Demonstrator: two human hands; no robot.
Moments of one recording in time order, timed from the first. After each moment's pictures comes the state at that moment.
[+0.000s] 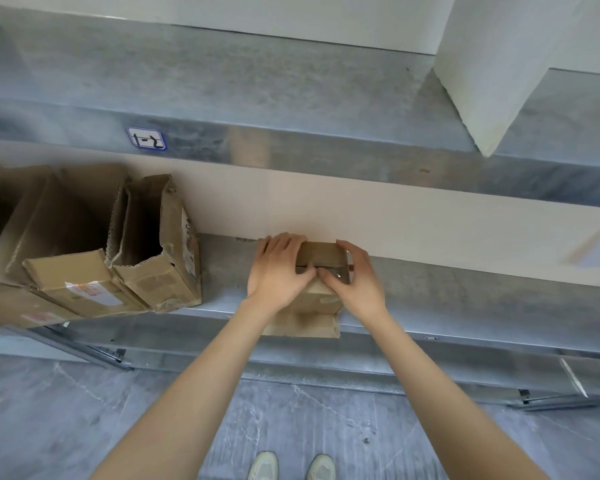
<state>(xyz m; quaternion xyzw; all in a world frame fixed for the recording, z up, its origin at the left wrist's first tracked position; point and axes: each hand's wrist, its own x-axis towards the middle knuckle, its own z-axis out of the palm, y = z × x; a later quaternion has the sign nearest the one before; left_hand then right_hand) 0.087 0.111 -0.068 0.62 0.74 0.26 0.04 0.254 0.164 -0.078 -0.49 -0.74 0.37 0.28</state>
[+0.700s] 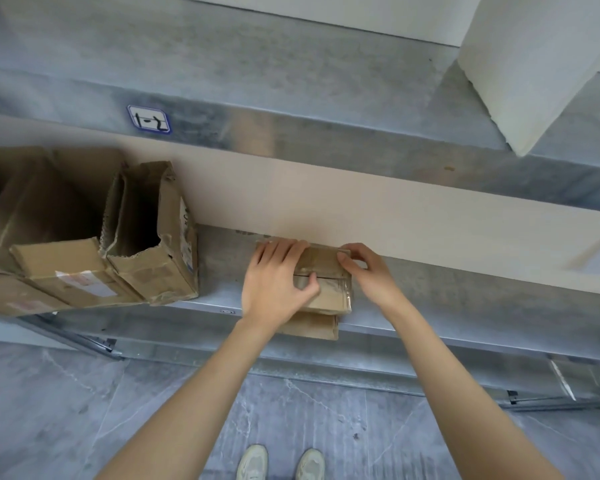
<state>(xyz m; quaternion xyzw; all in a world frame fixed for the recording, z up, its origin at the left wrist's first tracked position) 0.096 0.089 -0.079 0.60 0.74 0.31 -0.07 0.259 0.189 -0.068 -0.48 -0.69 0.49 0.25</state>
